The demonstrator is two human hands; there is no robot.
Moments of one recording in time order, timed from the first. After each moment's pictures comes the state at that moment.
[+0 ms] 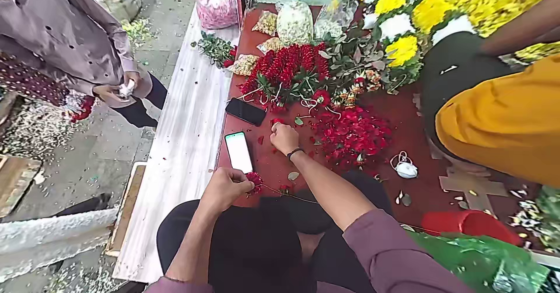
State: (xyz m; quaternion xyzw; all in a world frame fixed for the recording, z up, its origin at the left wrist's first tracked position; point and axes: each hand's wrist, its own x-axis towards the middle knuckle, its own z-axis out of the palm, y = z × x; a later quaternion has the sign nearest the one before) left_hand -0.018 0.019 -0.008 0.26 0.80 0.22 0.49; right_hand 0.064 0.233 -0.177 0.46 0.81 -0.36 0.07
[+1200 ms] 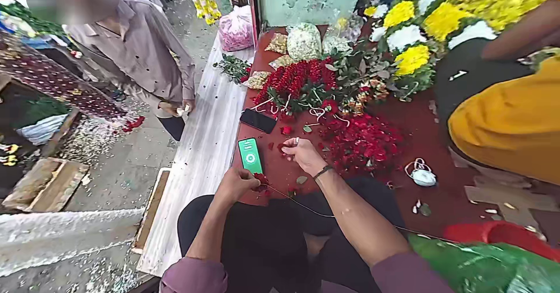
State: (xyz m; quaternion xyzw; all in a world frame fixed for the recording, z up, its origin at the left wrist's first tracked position) left_hand -0.008 0.017 -0.004 0.26 0.82 0.23 0.46; right_hand 0.123 0.207 -0.114 0.42 0.47 -0.77 -0.09
